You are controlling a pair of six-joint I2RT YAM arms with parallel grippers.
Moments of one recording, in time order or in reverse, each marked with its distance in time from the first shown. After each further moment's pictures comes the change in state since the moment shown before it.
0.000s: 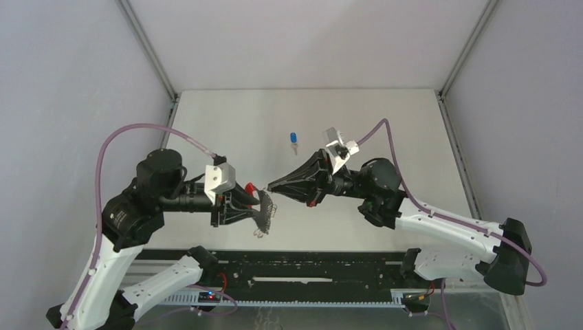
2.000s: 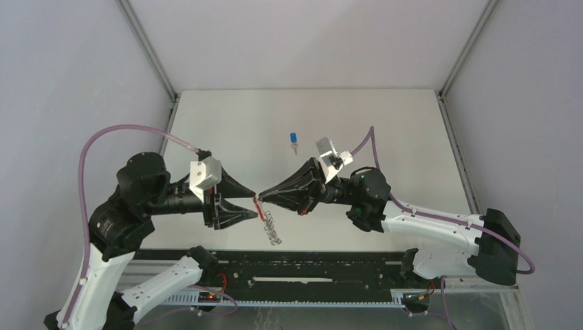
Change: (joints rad) left arm 0.006 -0.027 0.034 0.098 -0.017 -0.147; right arm 0.070 0.097 -0.049 0.308 0.010 0.051
